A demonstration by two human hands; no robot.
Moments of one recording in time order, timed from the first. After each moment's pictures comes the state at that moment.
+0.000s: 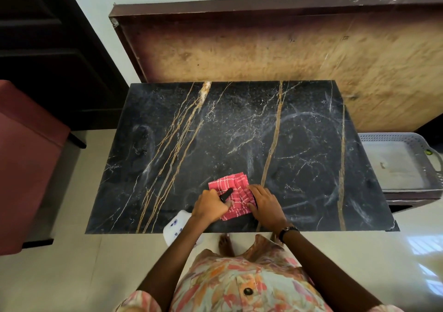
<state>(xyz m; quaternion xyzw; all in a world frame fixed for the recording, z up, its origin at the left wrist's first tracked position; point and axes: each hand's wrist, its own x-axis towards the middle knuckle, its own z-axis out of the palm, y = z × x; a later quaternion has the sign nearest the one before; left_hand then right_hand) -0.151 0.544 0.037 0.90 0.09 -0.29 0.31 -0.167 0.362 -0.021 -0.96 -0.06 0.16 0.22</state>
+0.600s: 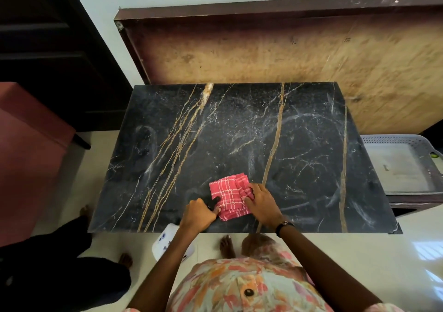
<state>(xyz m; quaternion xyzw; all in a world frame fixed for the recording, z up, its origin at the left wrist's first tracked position) -0.170 0.570 0.023 0.90 0.14 -0.28 0.29 -0.158 0.373 -0.008 -0.92 0.00 0.18 0.34</state>
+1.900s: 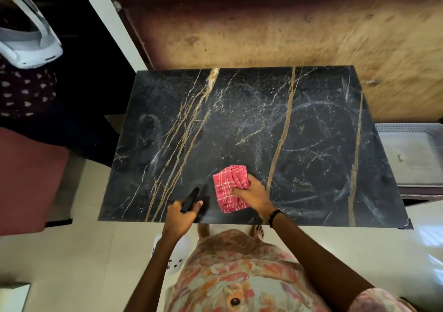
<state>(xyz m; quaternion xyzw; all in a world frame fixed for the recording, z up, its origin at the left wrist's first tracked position) -0.199 0.619 0.035 0.82 0.28 -0.19 0.47 -0.148 0.412 0.009 -0.74 0.15 0.25 0.61</state>
